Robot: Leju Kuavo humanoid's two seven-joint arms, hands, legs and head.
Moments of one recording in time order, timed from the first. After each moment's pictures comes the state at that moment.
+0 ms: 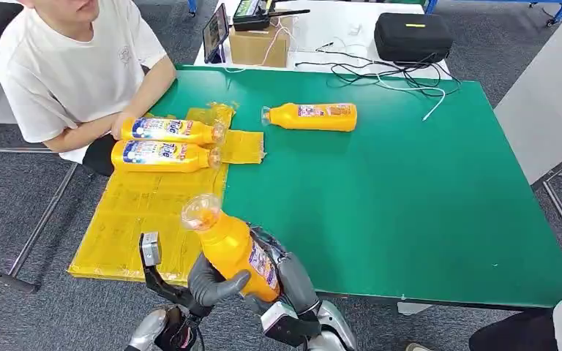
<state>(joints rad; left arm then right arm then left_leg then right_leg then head) -0.01 -0.12 -0.36 -1.30 0.65 -0.42 -0.28 -0.11 0.14 0.62 -1.11 0.33 -0.35 -0.68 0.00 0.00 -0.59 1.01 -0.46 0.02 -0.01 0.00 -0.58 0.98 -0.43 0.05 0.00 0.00</state>
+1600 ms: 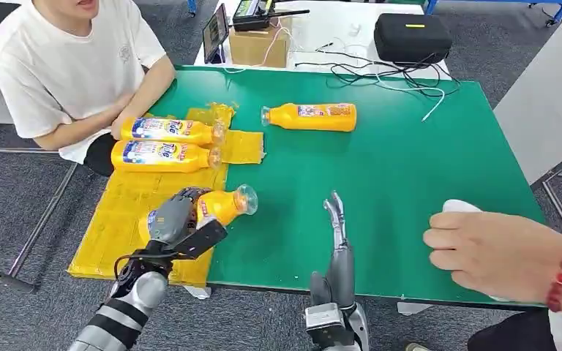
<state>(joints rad) -0.26 0.01 -0.27 -1.14 -0.79 0.30 -0.12 0.00 0.12 0.55 -1.43 0.19 -0.67 -0.70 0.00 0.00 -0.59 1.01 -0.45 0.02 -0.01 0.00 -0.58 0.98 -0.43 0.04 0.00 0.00</state>
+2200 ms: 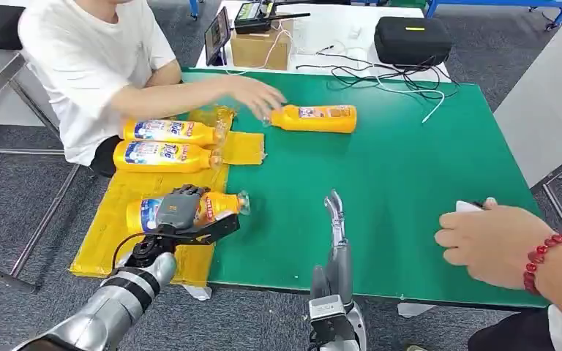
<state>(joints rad) -0.52 -0.01 -0.30 -0.61 -1.03 0.30 0.01 0.01 0.16 0.50 -1.41 0.16 -0.62 -0.70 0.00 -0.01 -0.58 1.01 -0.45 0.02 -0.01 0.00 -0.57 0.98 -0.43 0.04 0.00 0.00</state>
